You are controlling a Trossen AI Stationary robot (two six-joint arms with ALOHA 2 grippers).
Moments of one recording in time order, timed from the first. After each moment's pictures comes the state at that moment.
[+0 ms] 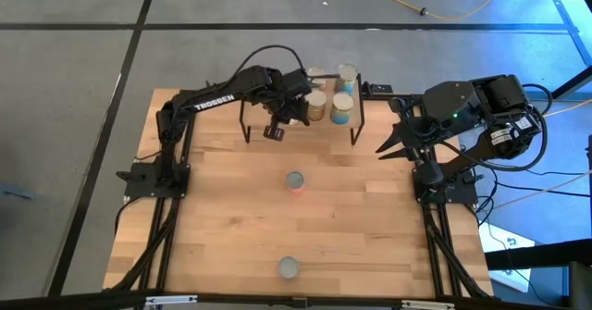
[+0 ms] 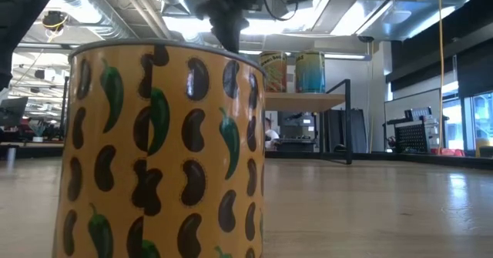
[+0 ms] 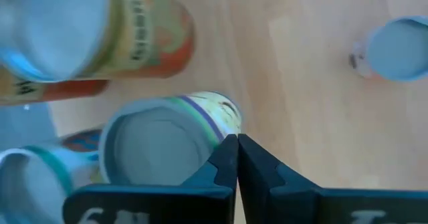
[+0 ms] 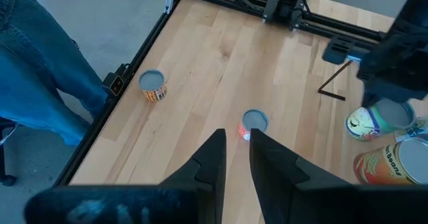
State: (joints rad) left arm 0.33 1.94 2.07 -1.30 -0.09 0.61; right arm 0.16 1.43 2.20 -1.50 -0.08 -0.17
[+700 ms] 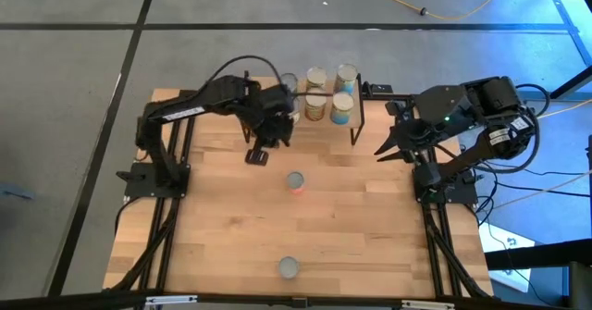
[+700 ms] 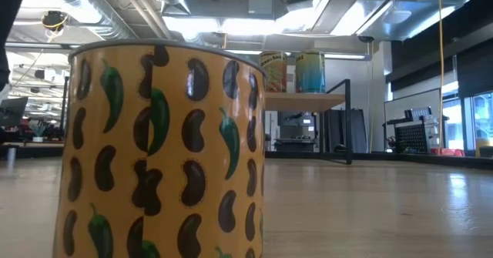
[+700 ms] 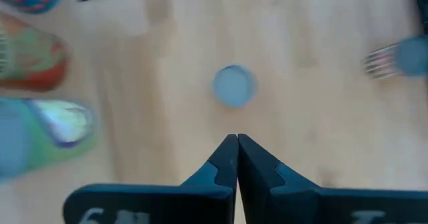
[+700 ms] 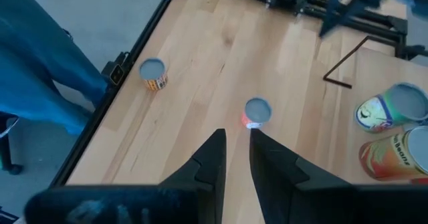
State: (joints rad) left arm 0.16 1.77 2.08 -1.44 0.14 0.32; right arm 0.16 1.44 2.18 -1.53 -0.08 -0.16
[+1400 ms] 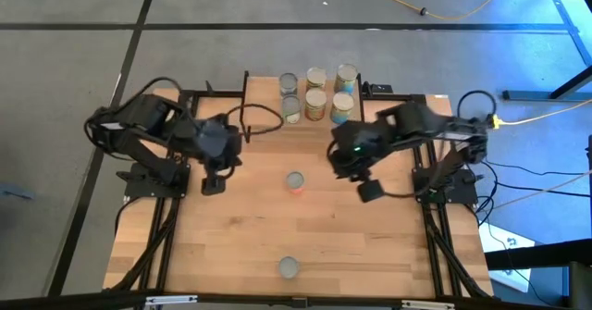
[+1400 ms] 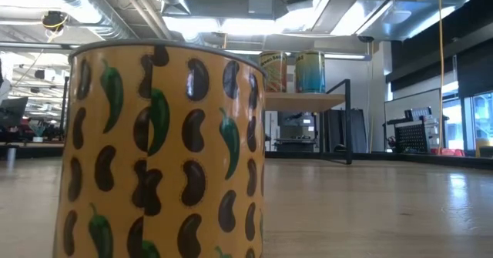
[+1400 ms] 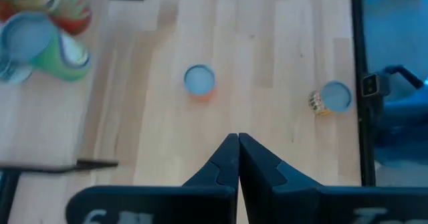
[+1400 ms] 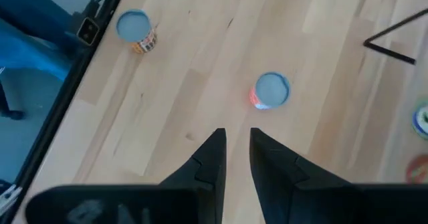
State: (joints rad) left arm -0.26 1.49 2.08 -1.54 -0.17 -0.32; right arm 0.16 1.74 2.18 -1.50 -0.08 -0.21
